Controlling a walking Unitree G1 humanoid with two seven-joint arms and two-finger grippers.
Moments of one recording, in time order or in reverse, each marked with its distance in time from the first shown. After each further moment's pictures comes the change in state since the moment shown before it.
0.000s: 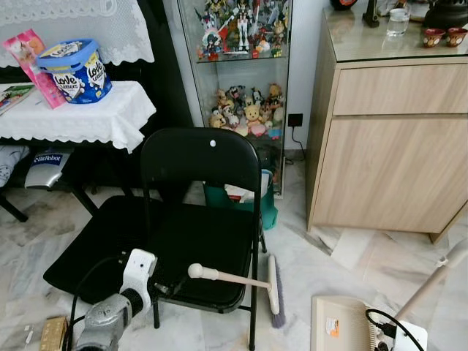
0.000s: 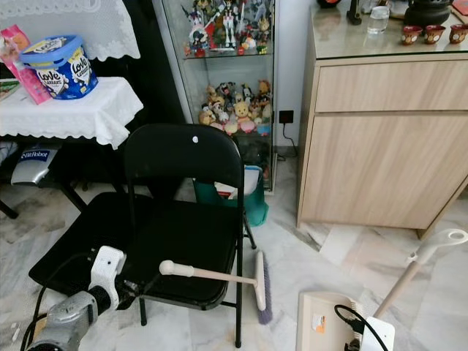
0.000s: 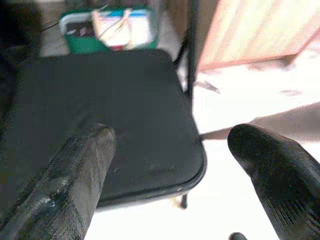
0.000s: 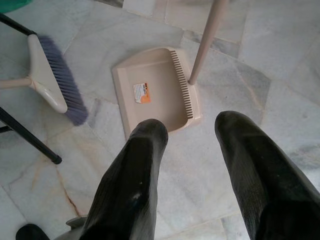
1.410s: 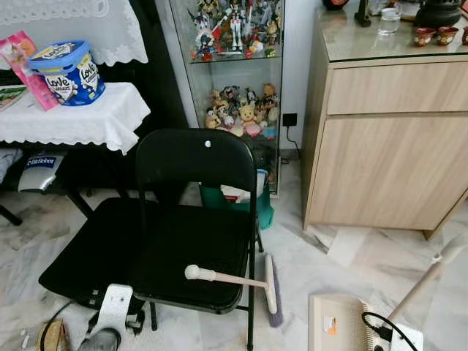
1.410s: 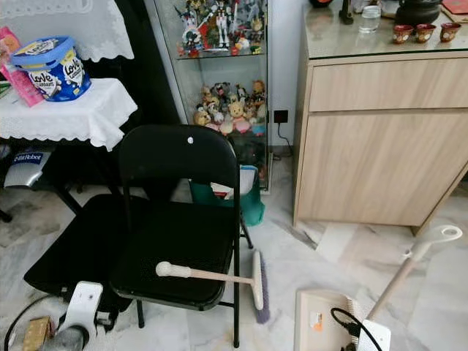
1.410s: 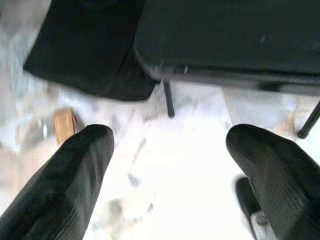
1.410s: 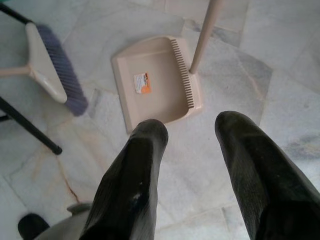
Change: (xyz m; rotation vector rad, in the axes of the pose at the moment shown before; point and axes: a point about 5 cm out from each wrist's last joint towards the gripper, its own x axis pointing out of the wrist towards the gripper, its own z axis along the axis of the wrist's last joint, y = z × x) left arm -0.054 0.017 -0.086 -0.012 0.398 0.612; right arm -0.003 0.005 -0.012 -0.011 0.030 0.009
